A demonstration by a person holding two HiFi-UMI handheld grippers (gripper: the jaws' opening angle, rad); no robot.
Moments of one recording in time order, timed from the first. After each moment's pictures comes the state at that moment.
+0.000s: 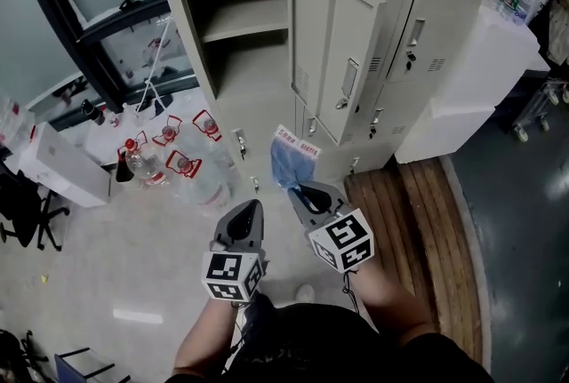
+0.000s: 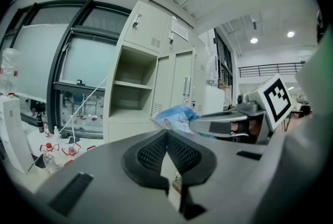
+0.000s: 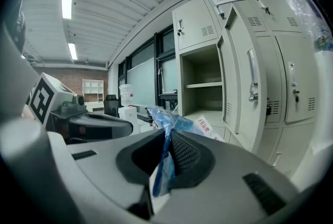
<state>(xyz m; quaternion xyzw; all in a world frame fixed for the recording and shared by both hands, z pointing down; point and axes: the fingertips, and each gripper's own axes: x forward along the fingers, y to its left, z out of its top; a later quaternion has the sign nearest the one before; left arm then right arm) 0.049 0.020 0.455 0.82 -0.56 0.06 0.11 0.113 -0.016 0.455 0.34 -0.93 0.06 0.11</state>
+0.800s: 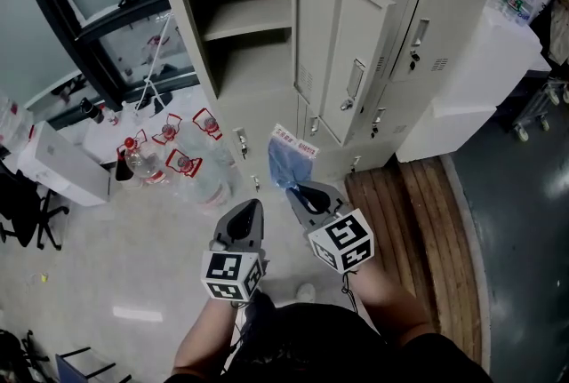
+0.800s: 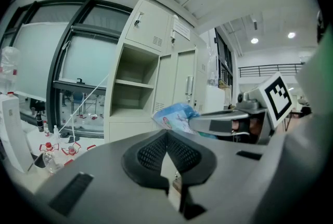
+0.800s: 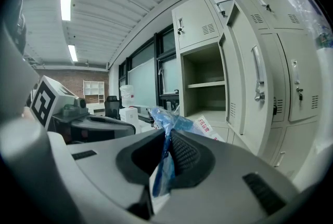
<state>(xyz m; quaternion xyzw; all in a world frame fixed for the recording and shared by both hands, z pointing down) 0.041 0.012 0.458 0.82 -0.56 0.06 0.12 0.101 -0.021 0.453 0.33 -0.93 0.06 0.11</state>
